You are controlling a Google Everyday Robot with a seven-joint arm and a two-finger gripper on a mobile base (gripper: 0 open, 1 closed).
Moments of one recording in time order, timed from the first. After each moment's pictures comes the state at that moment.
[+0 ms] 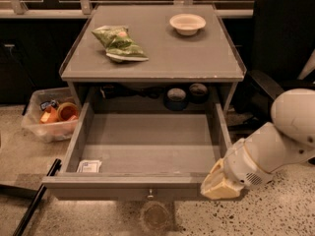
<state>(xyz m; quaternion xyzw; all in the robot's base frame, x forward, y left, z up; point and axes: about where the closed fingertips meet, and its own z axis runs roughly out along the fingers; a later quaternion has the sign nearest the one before) 0.352 -0.138 0.738 -0.57 0.77 0.24 0.14</state>
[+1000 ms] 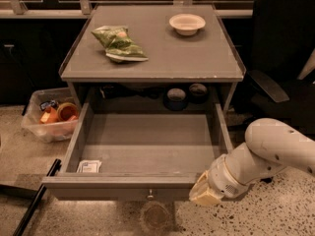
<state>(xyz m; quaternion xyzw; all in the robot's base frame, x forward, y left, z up) 0.371 -0.122 0.648 -0.57 0.77 0.25 0.15</state>
